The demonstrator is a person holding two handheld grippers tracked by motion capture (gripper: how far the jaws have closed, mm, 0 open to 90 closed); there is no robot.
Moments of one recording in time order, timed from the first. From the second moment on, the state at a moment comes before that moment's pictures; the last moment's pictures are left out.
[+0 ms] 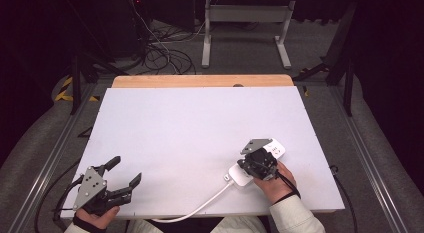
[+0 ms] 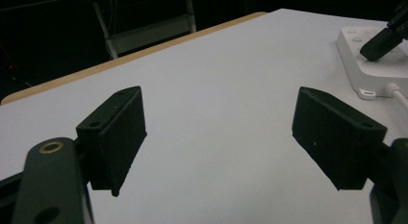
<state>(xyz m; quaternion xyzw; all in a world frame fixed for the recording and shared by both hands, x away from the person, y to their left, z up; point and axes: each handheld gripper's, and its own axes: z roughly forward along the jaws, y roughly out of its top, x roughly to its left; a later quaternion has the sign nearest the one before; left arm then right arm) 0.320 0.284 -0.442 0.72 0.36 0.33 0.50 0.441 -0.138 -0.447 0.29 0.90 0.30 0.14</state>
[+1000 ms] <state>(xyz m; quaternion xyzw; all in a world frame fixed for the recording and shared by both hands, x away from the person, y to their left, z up) 0.321 0.284 -0.443 0.72 0.36 0.33 0.50 0.439 -0.138 -0.449 0.30 0.90 0.30 0.14</state>
